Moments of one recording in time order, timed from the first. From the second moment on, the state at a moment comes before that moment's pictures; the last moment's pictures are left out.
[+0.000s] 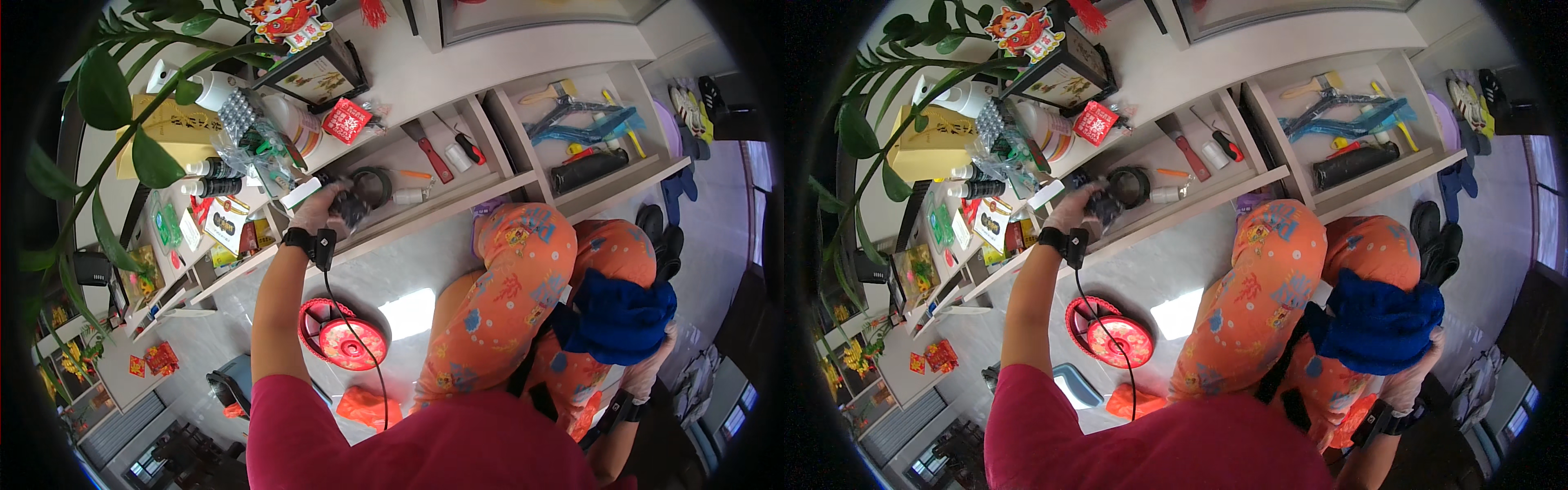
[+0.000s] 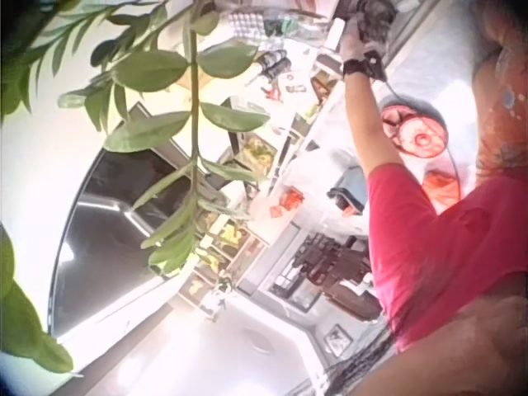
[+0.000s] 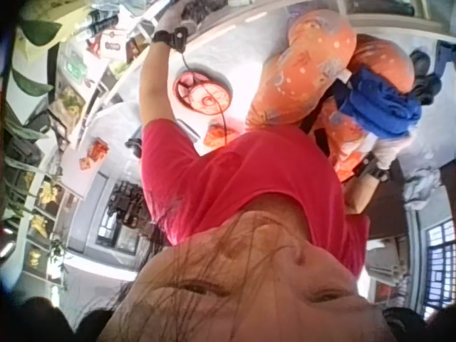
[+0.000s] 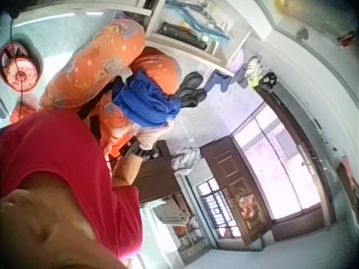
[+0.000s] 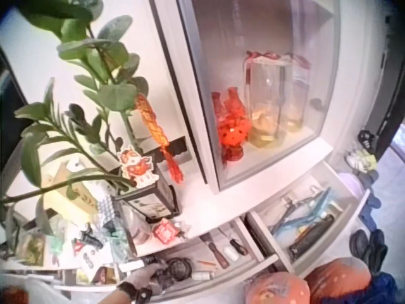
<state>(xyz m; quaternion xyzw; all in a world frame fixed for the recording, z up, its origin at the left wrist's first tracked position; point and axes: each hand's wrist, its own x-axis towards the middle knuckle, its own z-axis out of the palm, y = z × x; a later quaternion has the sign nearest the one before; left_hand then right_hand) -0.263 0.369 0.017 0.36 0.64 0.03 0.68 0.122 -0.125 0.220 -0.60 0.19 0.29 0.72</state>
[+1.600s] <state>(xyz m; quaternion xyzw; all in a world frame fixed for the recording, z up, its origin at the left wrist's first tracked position) -0.105 0.246 0.135 0.52 0.42 0.08 0.74 0.095 -0.056 0.230 -0.46 0.14 0.43 0.76</state>
